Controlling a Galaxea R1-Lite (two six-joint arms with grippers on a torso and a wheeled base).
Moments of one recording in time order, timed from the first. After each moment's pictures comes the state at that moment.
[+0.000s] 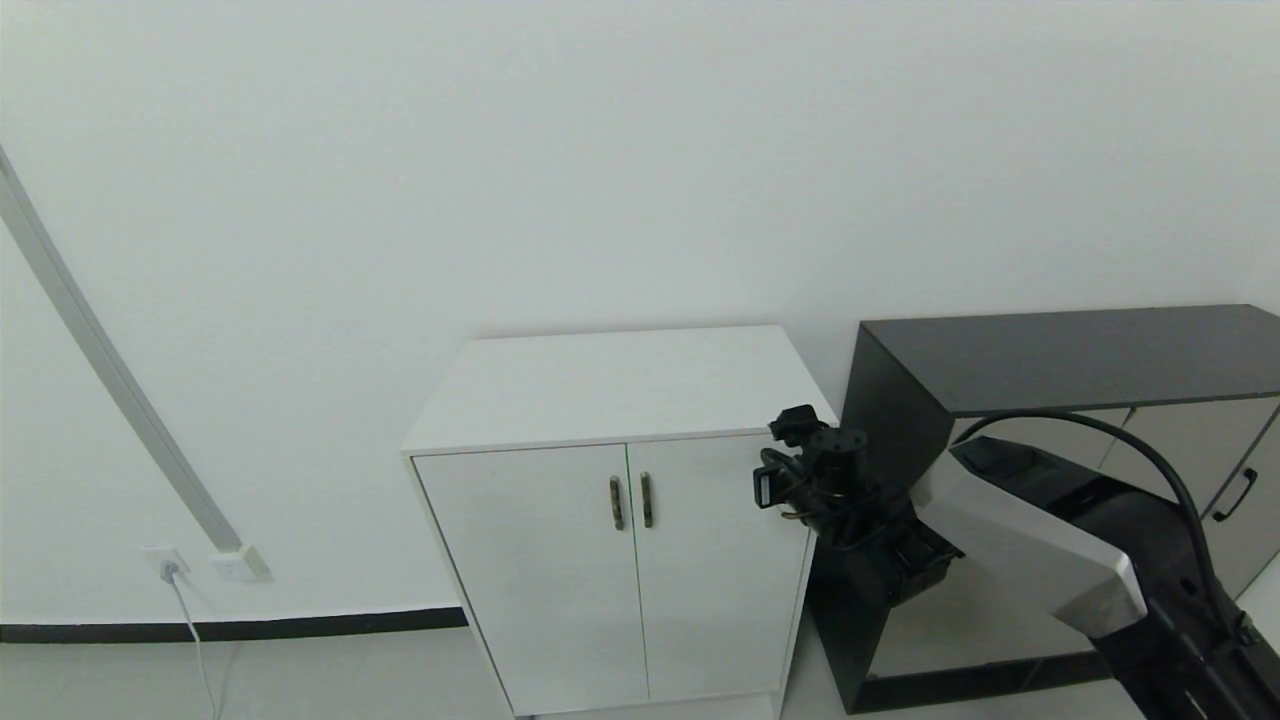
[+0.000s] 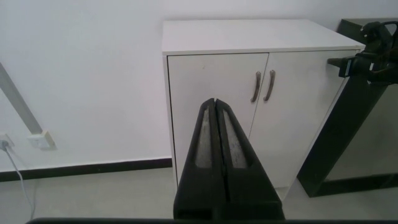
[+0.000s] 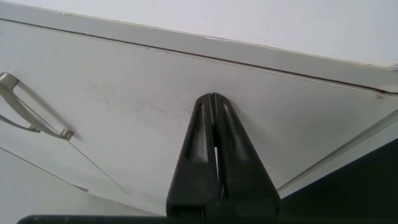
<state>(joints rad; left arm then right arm) 0.00 0.00 0.00 0.00 0.01 -0.01 0.47 2.62 -1.41 -1.05 -0.15 0.01</state>
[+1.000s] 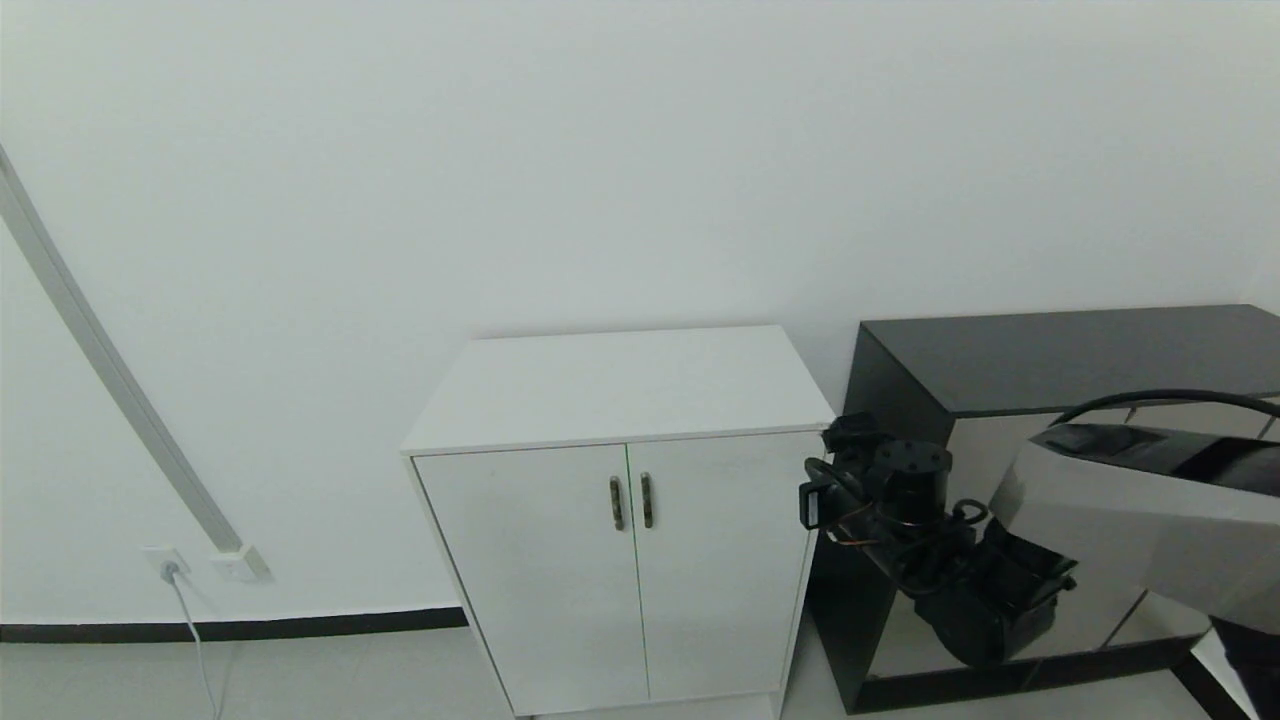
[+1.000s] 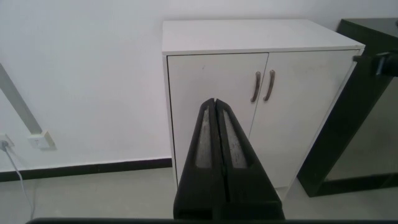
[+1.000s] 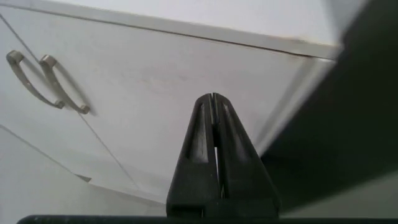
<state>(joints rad) 0.00 0.00 0.00 0.00 0.01 -0.01 0.47 2.34 -0.88 -1.31 -0.22 0.01</state>
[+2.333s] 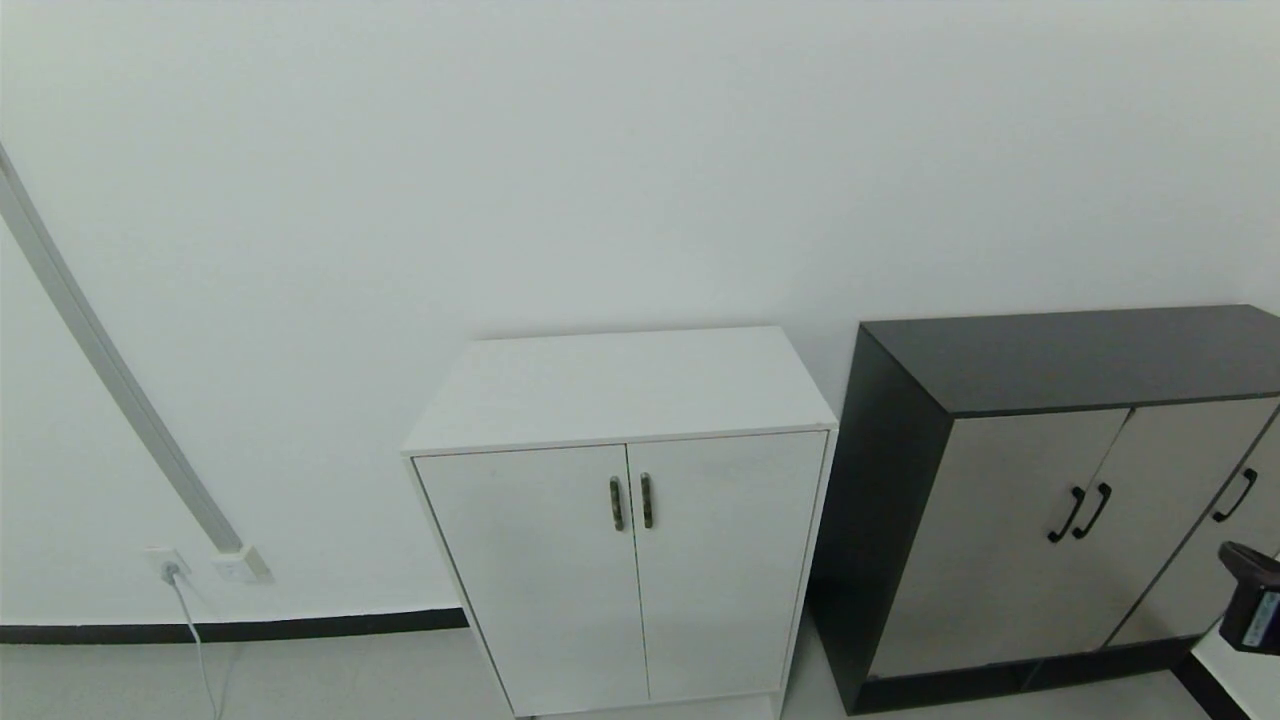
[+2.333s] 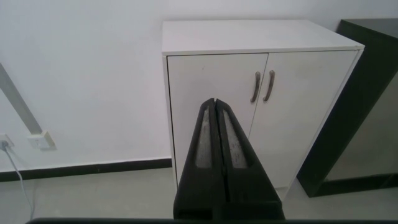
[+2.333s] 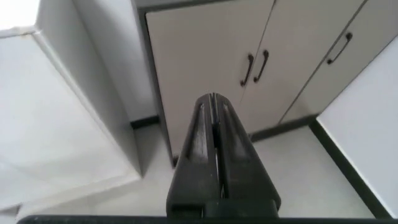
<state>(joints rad) 0.00 0.00 0.00 0.00 0.01 -0.01 -0.06 1.33 0.00 -1.11 -0.16 0.01</state>
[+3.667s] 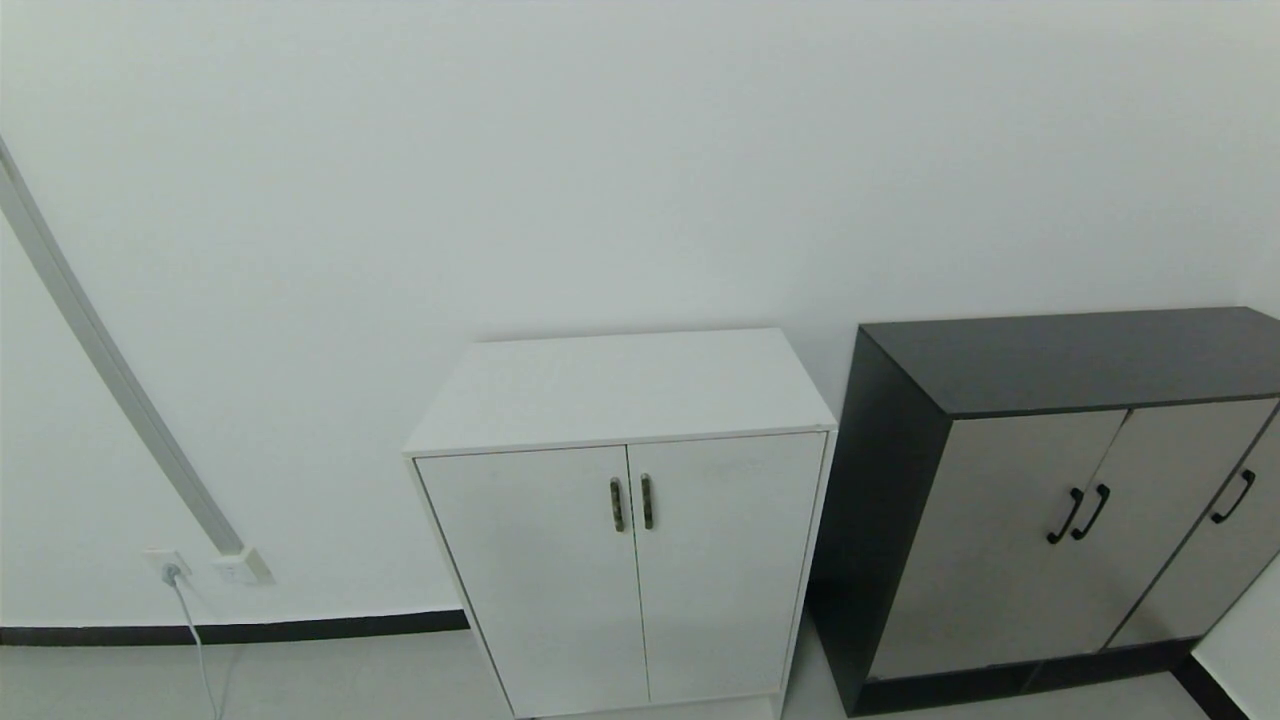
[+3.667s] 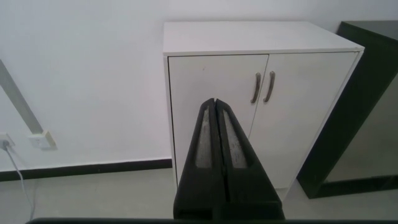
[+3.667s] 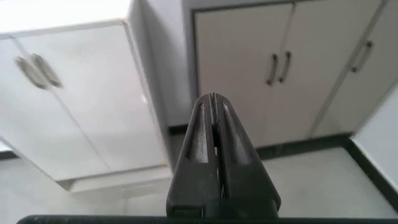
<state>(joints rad) 0.00 0.00 0.00 0.00 0.01 -0.02 -0.05 0.10 0.00 0.00 0.00 0.03</state>
